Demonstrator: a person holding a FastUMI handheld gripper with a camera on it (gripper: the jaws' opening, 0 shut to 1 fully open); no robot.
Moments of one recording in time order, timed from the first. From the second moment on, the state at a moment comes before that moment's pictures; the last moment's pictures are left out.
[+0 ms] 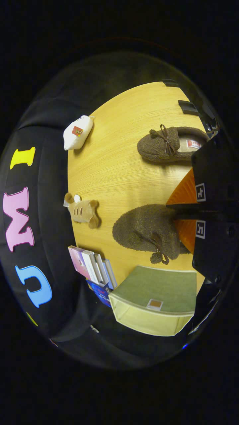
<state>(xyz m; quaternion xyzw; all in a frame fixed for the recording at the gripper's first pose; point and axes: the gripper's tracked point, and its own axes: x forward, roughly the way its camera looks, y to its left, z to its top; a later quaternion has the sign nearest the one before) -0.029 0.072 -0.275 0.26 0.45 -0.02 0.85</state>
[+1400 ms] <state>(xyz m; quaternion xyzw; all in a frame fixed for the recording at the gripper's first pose) 0.058 0.354 -0.201 0.36 0.52 0.05 0.77</state>
